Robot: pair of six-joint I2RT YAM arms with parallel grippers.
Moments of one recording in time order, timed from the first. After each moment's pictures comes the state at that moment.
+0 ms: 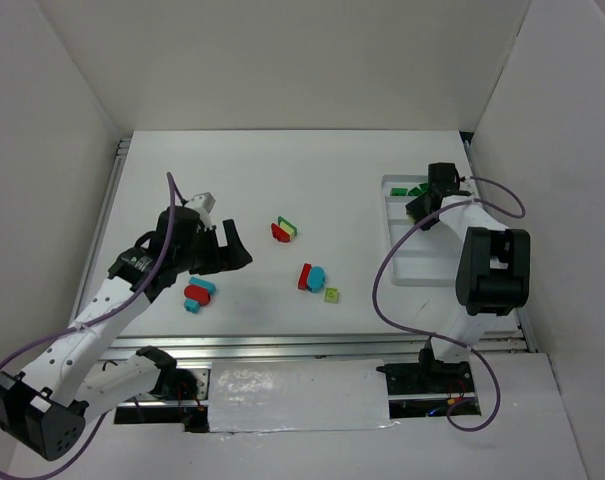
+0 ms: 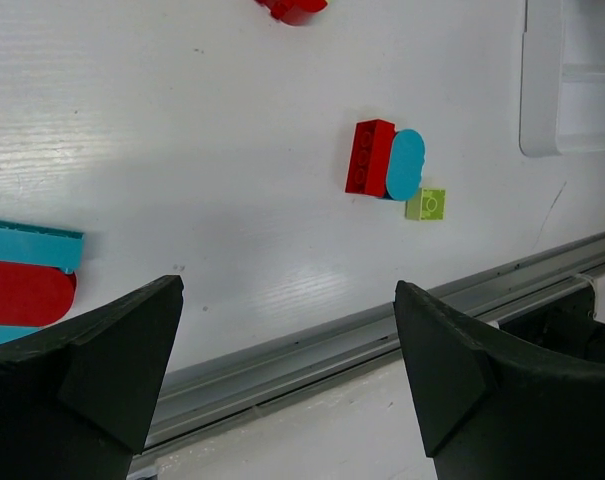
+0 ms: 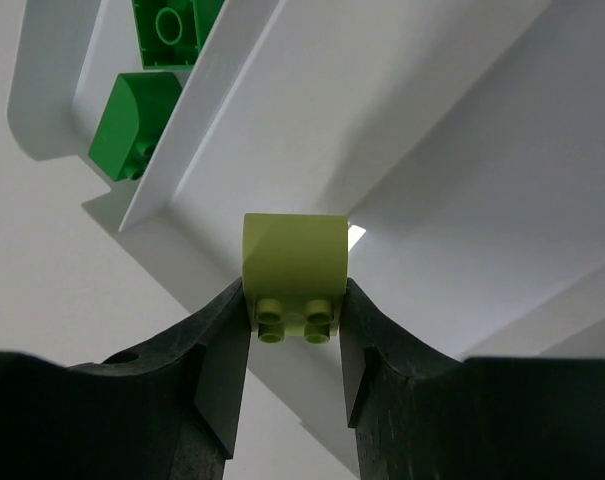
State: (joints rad) left arm -0.44 0.97 0.92 -0.67 0.10 -0.58; right arm -0.08 1.72 1.12 -0.36 0.14 0.93
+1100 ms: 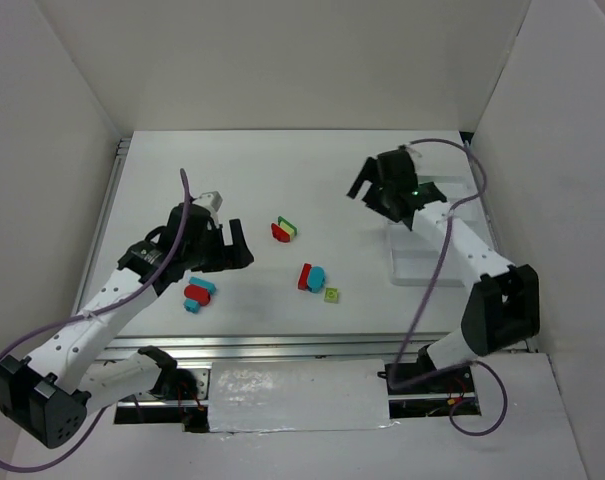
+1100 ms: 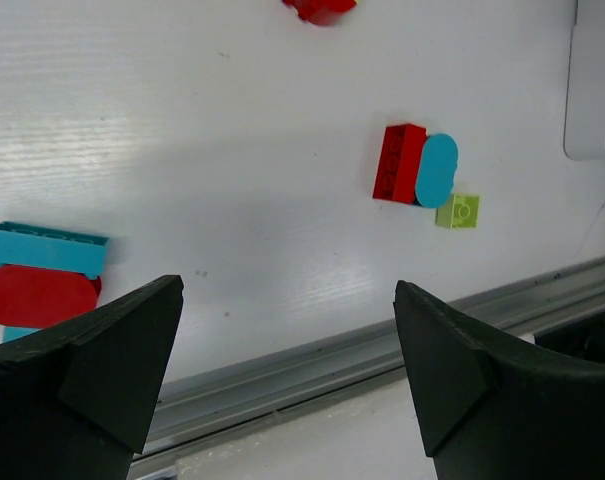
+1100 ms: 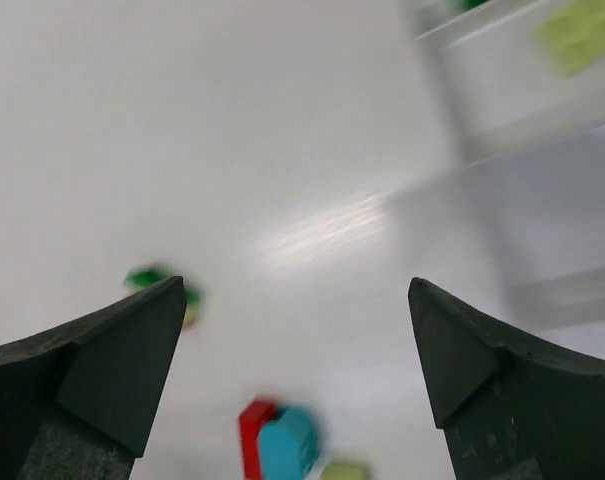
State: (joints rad) left arm -0.48 1.03 0.92 -0.67 0.05 -0.56; right arm 0.18 1.55 1.22 -0.45 0.15 0.75
